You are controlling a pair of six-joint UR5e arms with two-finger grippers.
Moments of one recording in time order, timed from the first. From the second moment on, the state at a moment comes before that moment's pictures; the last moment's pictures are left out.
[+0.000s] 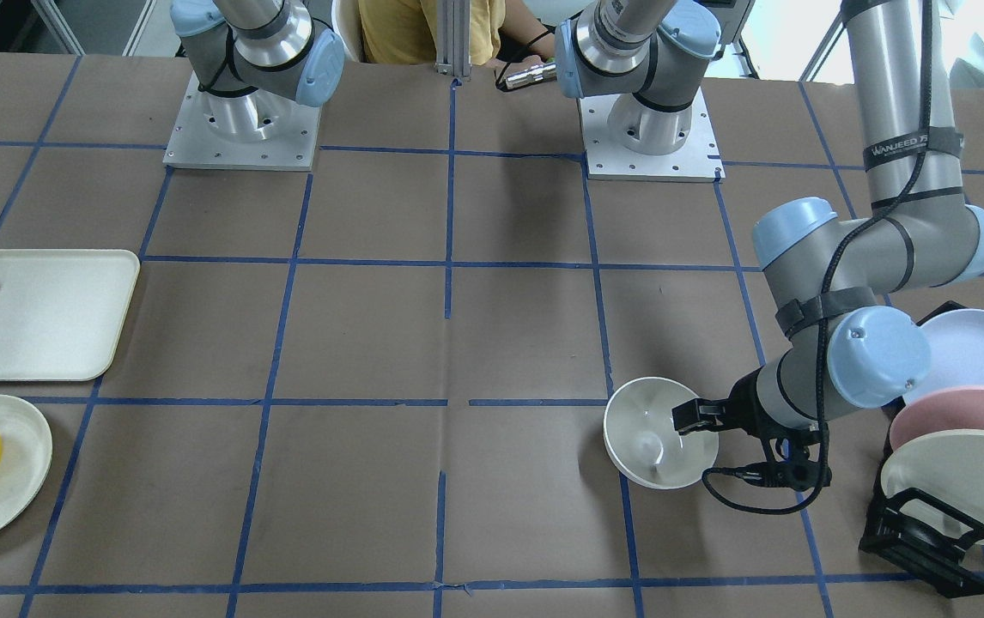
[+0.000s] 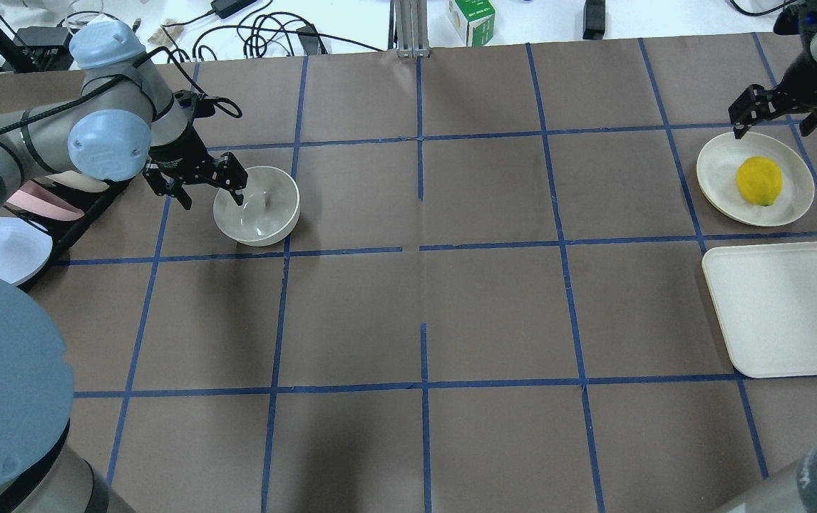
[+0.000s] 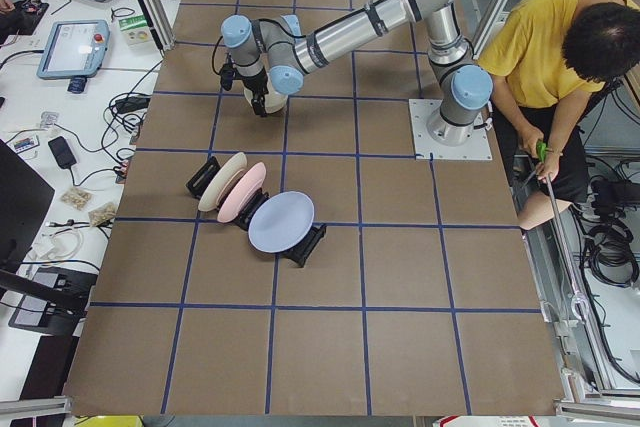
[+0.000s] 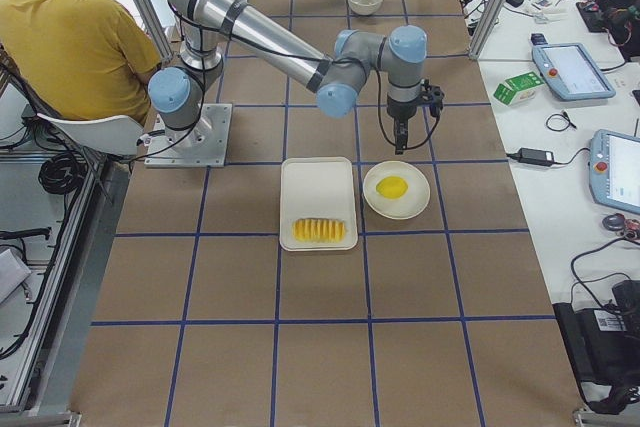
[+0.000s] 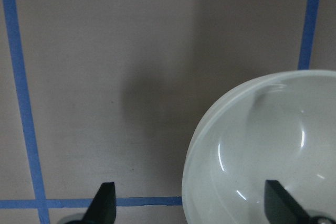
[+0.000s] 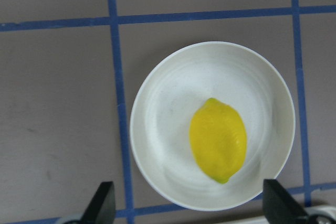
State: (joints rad) left arm -1.39 -2.06 -1.62 -1.17 1.55 0.17; right arm 1.12 -1.18 1.59 -2.15 -1.62 -0.44
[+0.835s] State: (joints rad) left arm -1.39 -2.06 -1.67 -1.04 1.53 0.16; right arm 1.07 -1.03 1.60 -2.31 -1.61 -0.63
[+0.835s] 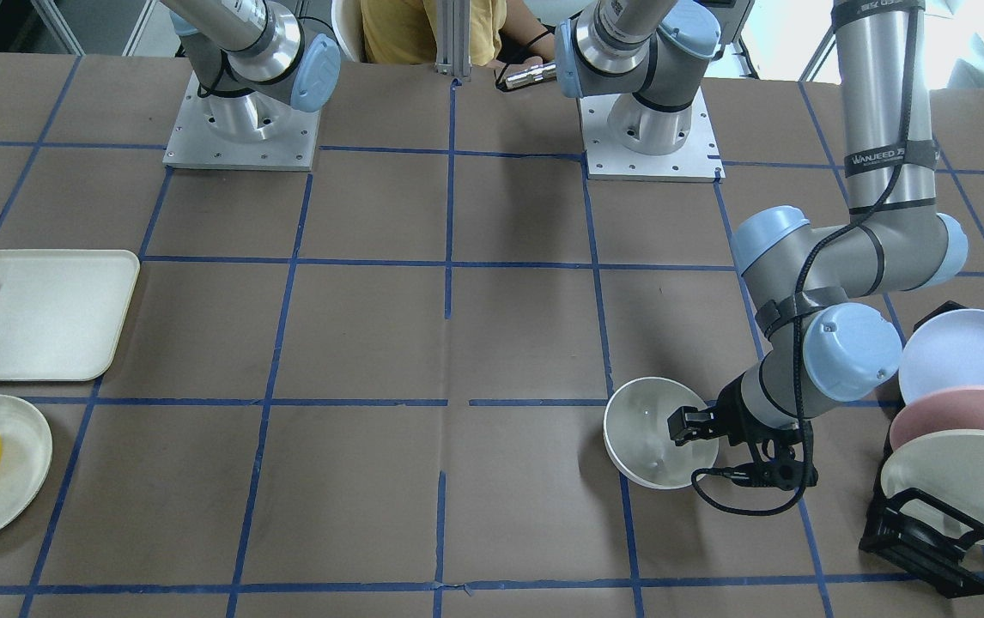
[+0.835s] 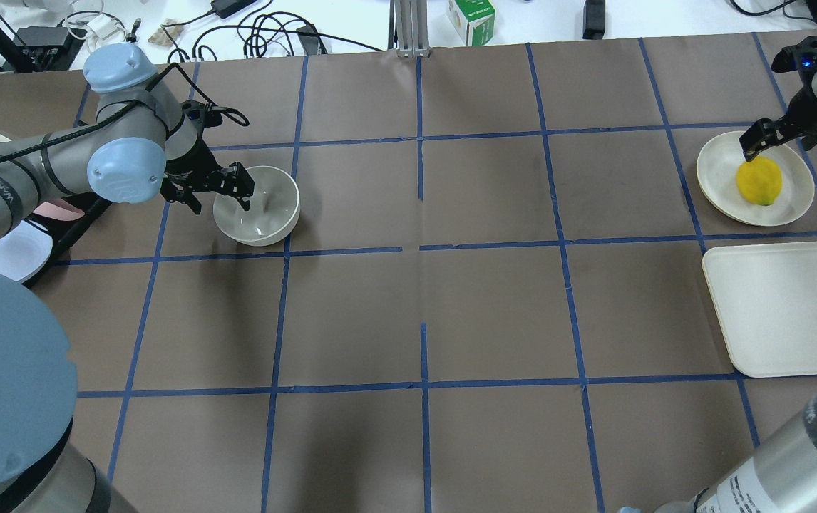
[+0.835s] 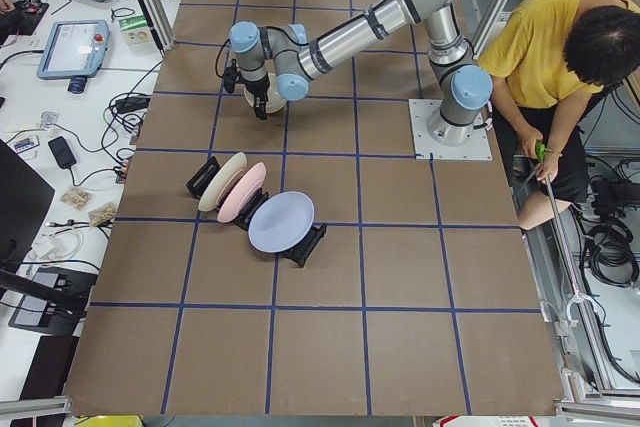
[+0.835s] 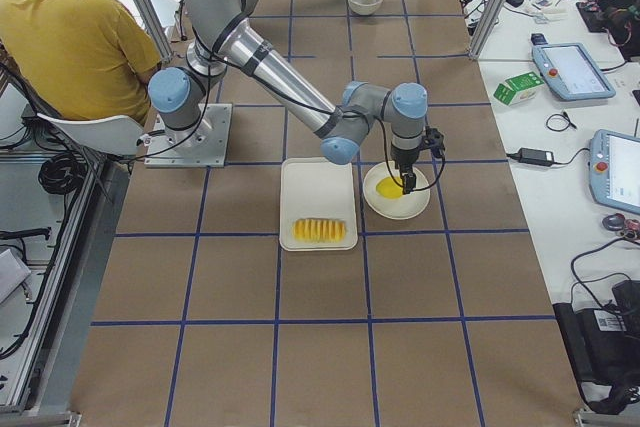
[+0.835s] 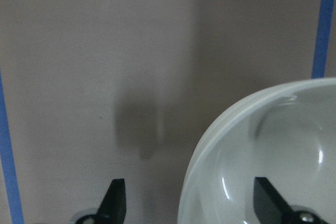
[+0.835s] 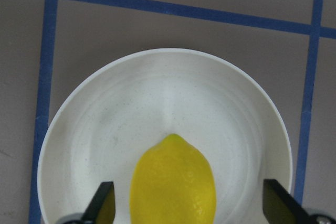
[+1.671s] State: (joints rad) left arm -1.39 -2.06 -1.68 -1.04 1.52 0.17; right arm 1.07 -0.99 1.60 -2.30 -1.57 -0.66
